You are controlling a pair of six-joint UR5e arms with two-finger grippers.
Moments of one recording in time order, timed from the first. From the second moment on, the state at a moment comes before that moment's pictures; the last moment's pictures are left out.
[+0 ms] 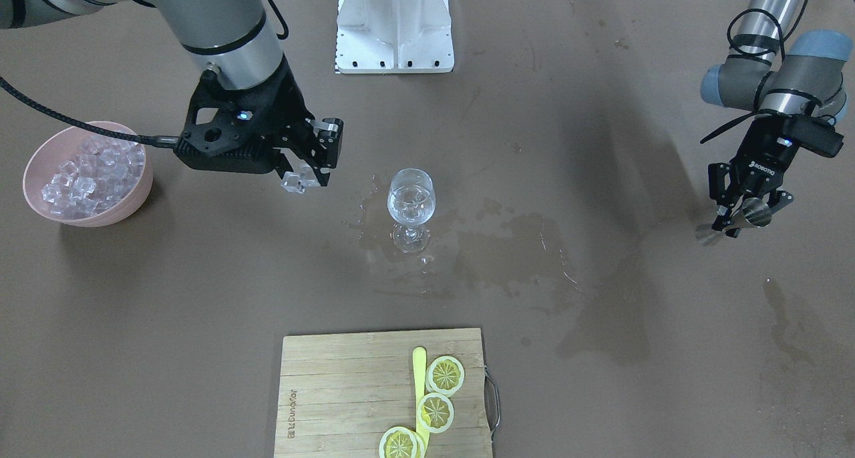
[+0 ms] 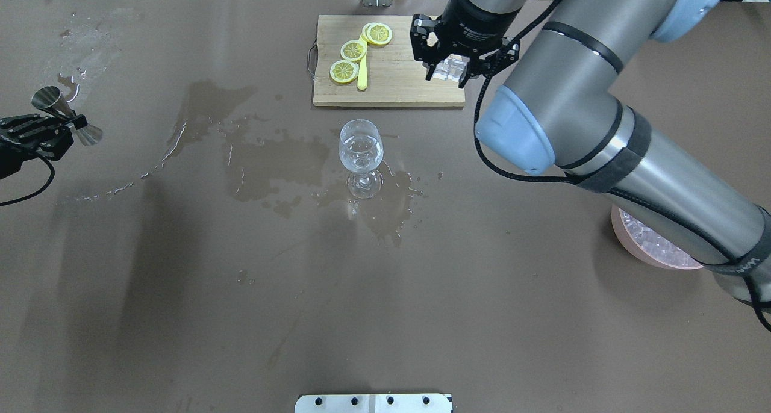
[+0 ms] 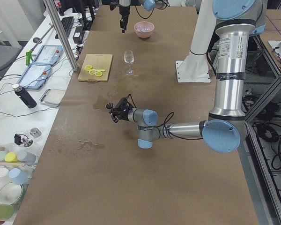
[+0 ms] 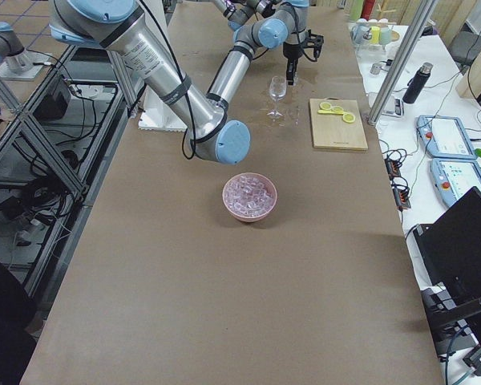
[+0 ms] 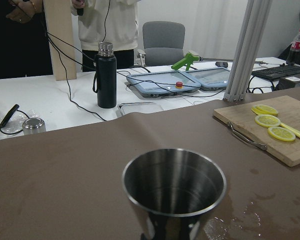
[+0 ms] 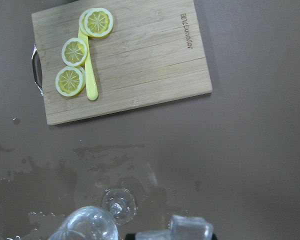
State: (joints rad) left arm -0.87 -1.57 -1.32 -3.37 -1.55 -0.76; right arm 0.85 -0.68 1.73 -1.87 2.11 1.17
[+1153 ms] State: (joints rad) left arm -0.86 -1.55 -1.28 -3.32 -1.51 -0.74; right arm 0.69 -0.48 1.53 -1.87 1.99 1.24
